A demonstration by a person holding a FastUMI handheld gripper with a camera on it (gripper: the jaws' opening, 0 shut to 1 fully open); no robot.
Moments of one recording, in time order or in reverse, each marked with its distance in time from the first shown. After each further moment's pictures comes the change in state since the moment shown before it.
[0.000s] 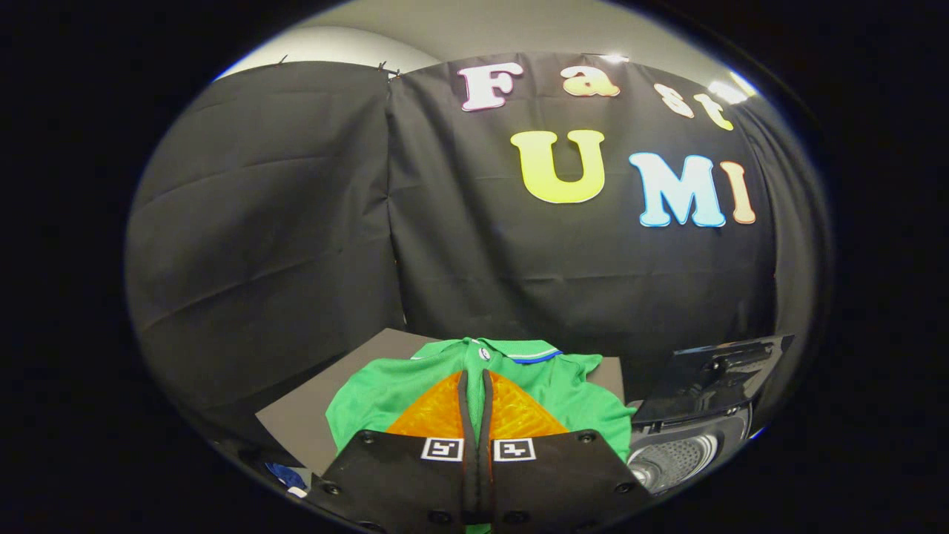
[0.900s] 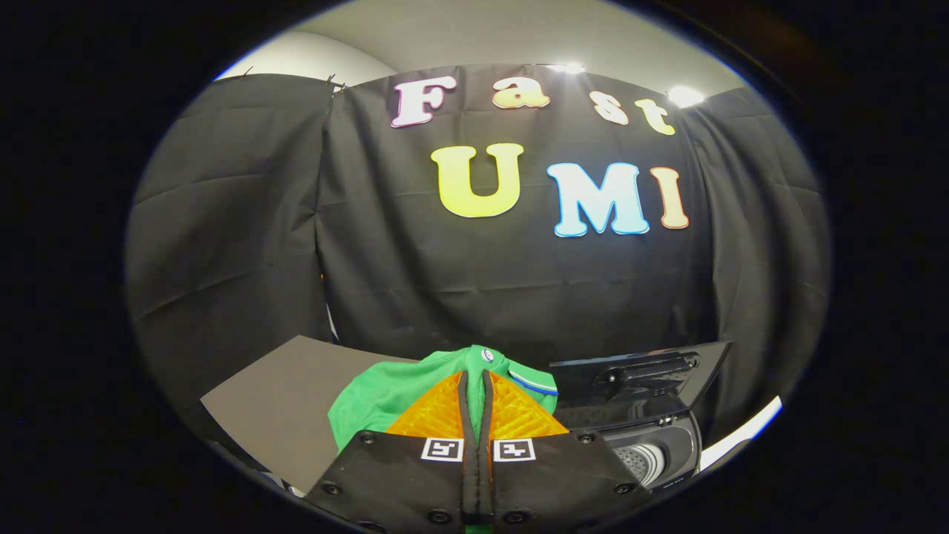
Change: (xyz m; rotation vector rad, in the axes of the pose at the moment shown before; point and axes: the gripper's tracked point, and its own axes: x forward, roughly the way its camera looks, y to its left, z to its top) arm -0.035 -0.144 -0.002 0.035 -0.047 -0.215
